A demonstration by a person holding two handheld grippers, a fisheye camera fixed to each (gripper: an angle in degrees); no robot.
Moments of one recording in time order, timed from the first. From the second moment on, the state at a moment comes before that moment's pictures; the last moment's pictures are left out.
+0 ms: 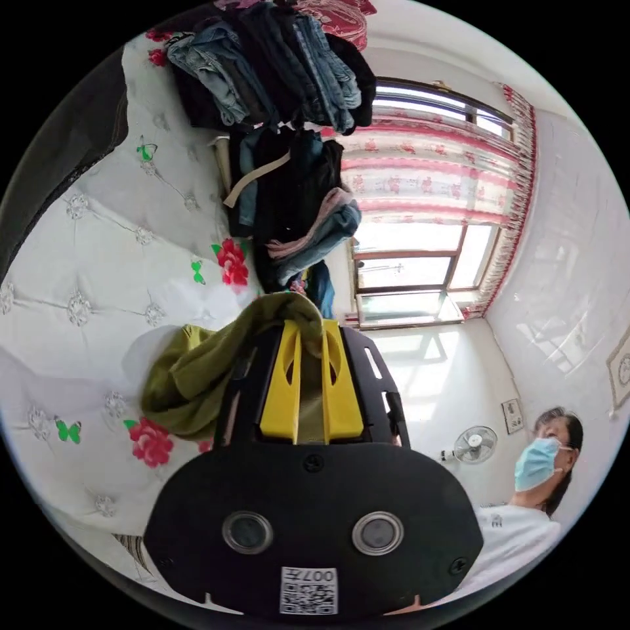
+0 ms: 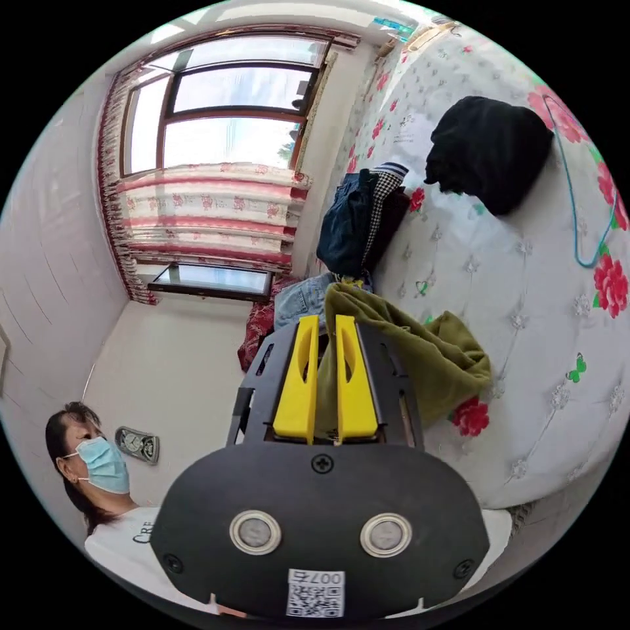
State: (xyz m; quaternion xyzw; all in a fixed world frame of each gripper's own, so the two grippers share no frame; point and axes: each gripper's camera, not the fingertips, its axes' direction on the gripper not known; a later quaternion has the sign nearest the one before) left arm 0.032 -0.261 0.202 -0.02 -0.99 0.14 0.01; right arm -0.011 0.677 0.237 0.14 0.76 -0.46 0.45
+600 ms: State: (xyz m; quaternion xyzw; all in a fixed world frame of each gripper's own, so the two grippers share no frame) left arm 0.038 -0.258 0.102 -0.11 -0.94 0.05 -0.31; right arm -0.028 0.606 0.132 0.25 0.86 -0.37 0.26
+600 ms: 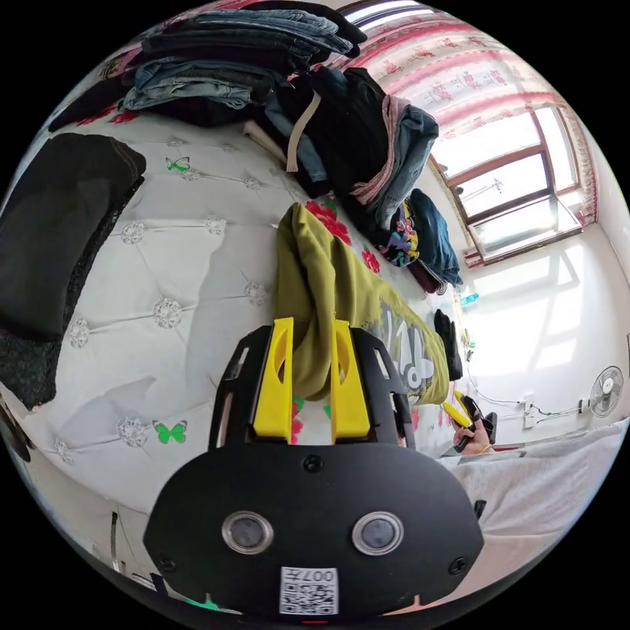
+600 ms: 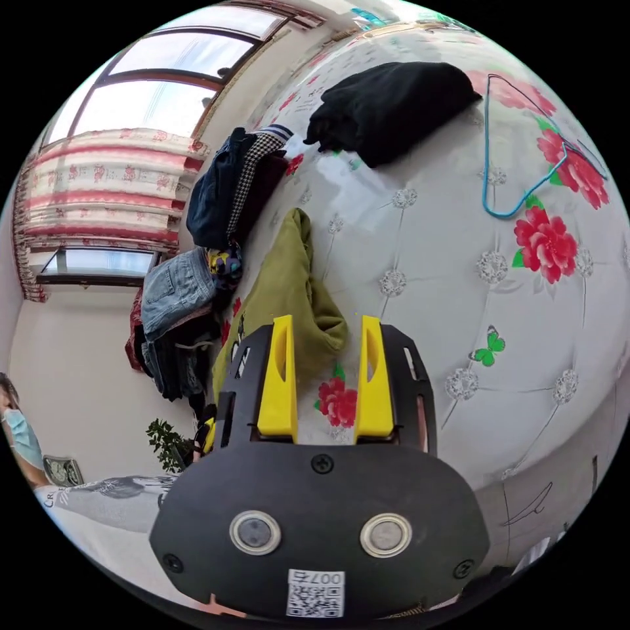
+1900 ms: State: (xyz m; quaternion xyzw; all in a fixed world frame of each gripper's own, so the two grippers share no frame) left arm 0.092 -0.416 0.052 -0.02 -0.96 0.08 -0.27; right arm -0.078 0.426 0.193 0.21 0.89 -0.34 0.23
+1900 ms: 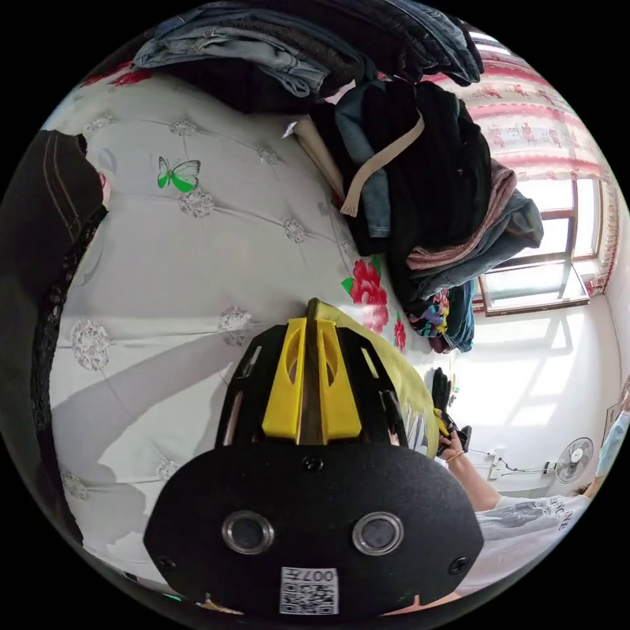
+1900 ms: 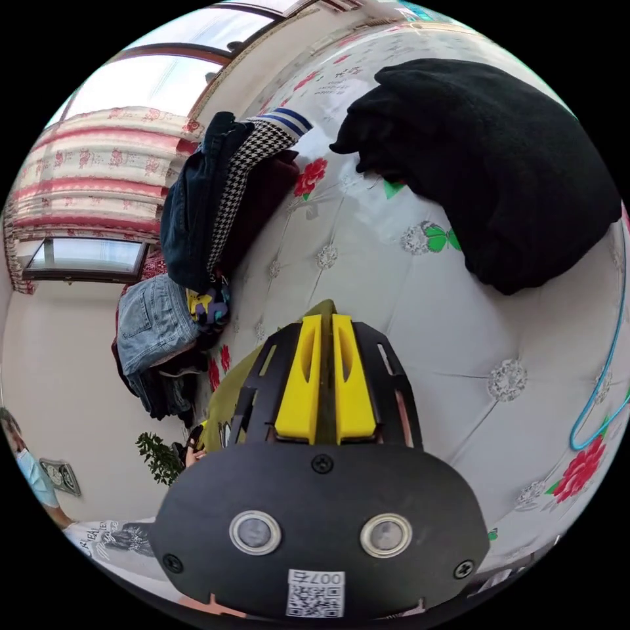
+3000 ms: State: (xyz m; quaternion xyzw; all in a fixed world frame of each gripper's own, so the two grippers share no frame) left arm 0.030 -0.200 -0.062 -0.24 -0.90 -0.16 -0.33; right arm 0.067 0.548 0.230 0.05 0.87 -0.38 0.30
